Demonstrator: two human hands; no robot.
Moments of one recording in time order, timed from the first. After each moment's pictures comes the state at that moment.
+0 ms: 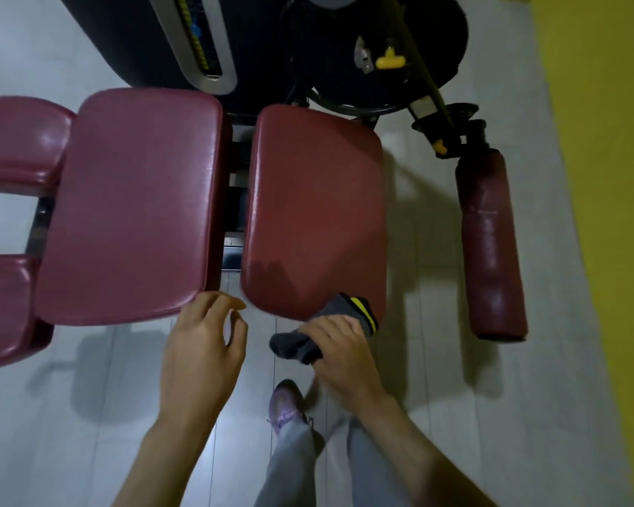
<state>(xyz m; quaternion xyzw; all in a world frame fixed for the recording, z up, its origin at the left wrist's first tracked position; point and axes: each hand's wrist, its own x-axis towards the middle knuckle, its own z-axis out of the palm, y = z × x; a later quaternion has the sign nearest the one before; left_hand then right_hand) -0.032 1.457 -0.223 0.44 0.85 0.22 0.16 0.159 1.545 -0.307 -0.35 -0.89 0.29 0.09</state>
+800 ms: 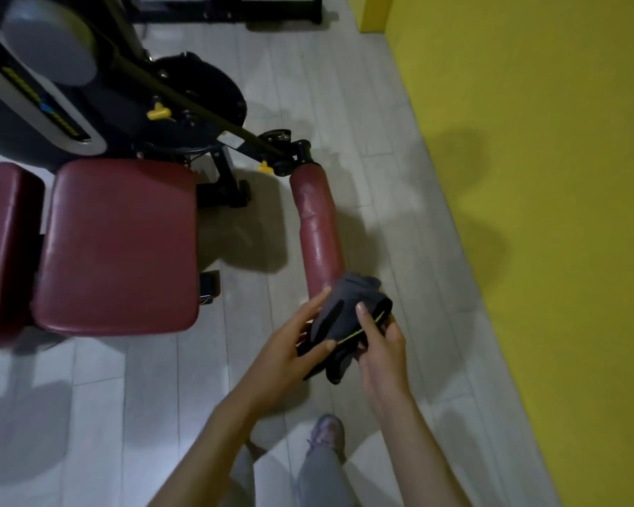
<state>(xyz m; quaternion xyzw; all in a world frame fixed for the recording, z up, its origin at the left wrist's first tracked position) 0.403 1.616 -0.152 0.49 0.59 0.31 0.56 0.561 1.662 -0.164 -0.61 -0.17 0.66 0.41</state>
